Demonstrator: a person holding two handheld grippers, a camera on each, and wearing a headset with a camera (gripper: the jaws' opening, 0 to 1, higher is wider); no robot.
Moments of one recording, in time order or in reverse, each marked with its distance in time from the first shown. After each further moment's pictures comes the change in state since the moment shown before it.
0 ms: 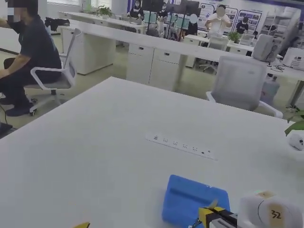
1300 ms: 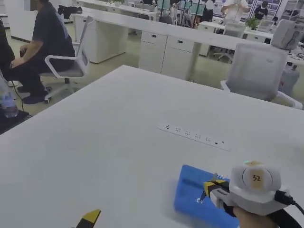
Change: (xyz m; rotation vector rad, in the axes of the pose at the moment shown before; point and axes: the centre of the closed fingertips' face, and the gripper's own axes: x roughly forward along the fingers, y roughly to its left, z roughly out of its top) left arm 0.004 0.003 -0.007 0.008 0.025 0.013; right arm 0.067 -0.022 -0.004 -0.115 0.078 -0.030
